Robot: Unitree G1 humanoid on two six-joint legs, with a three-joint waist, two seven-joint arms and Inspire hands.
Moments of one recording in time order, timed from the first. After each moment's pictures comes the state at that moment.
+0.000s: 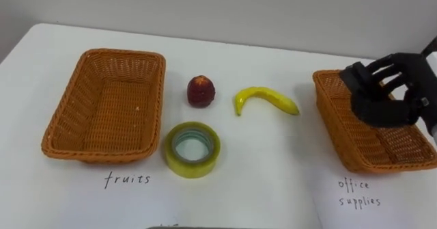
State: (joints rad) left arm 0.27 0.22 0.23 1.02 0.21 0.09 0.23; right arm 0.07 -0.38 -0.31 -0.25 -0.60 0.19 0.26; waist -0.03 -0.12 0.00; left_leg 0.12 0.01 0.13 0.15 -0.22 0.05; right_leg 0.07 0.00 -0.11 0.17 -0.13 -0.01
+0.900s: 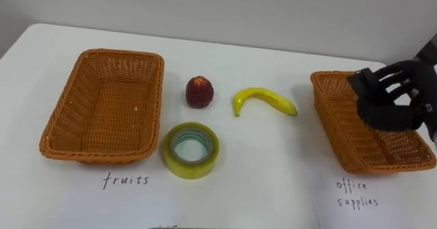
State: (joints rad) left arm 0.28 0.22 0.24 1.02 0.21 0.09 0.23; right arm 0.07 -0.39 -0.31 -0.14 -0.57 0.18 0.19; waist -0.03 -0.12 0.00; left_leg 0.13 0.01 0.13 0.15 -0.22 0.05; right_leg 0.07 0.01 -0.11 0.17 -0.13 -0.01
